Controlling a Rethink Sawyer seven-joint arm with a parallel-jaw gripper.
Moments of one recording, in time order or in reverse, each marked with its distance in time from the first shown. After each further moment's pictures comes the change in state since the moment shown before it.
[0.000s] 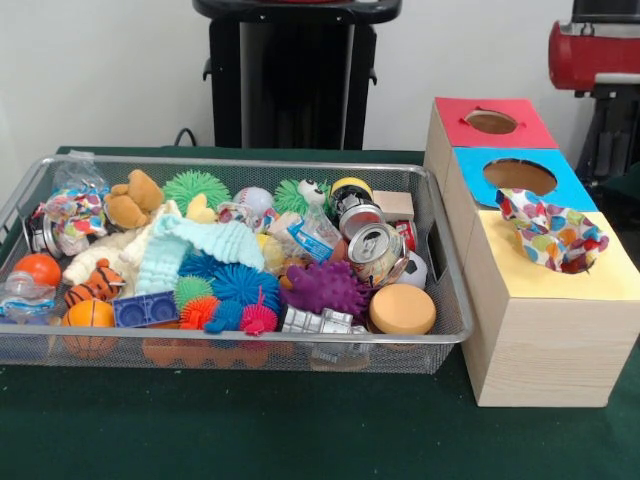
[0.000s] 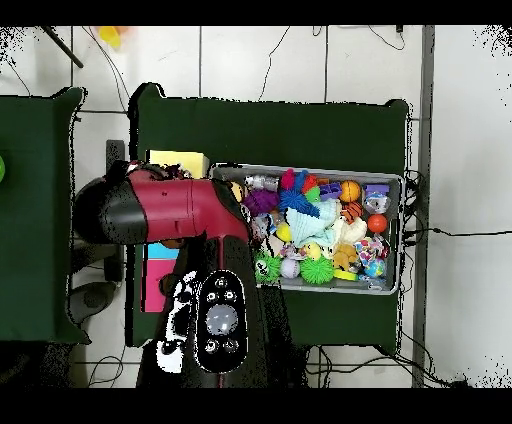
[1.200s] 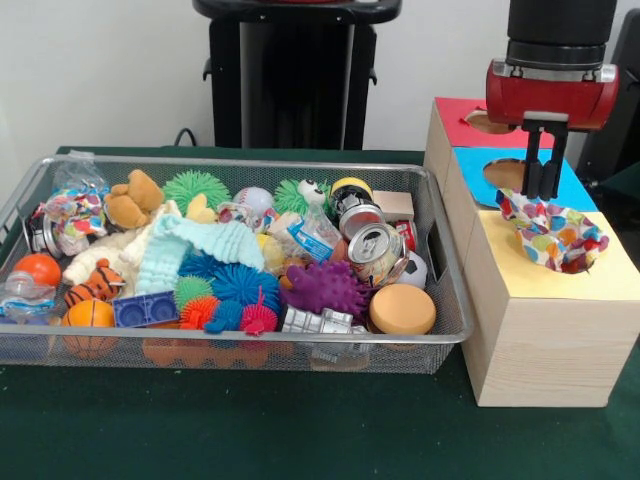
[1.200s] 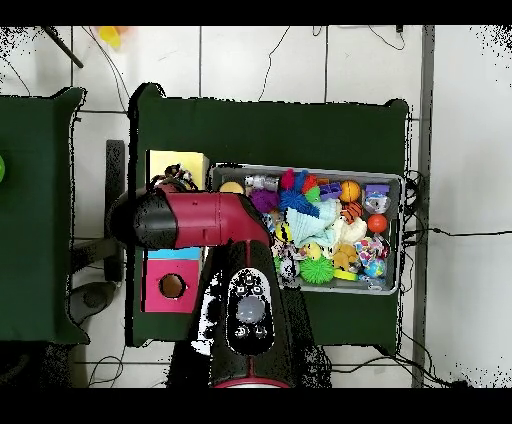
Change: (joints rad) arm -0.055 0.035 0.019 0.079 -0.004 -0.034 0.000
